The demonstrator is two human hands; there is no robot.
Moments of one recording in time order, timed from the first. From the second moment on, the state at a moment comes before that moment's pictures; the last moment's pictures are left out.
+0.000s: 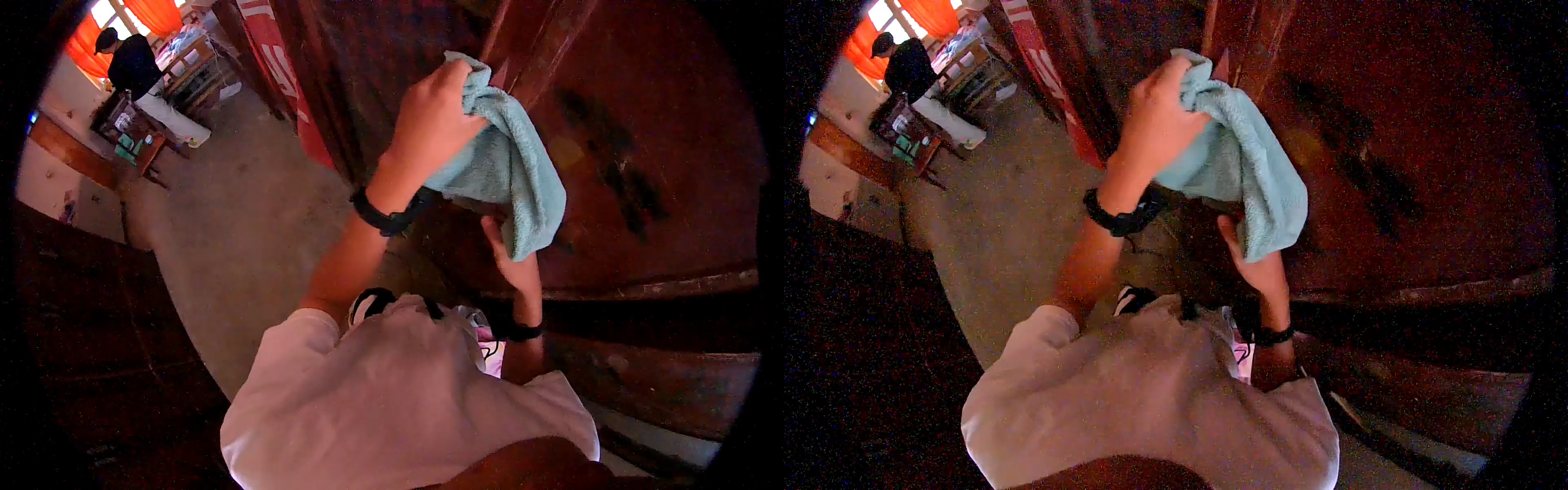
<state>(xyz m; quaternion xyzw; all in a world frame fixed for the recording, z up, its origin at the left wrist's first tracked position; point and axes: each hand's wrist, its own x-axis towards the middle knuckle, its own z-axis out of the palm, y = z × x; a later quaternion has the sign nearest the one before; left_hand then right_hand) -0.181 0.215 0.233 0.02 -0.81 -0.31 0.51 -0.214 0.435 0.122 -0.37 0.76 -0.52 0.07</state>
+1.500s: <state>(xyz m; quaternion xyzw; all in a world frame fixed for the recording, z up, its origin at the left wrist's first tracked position) -0.190 0.269 0.267 -0.21 -0.77 -0.47 0.38 -0.243 0.534 0.156 -0.30 0.85 -0.29 -0.32</state>
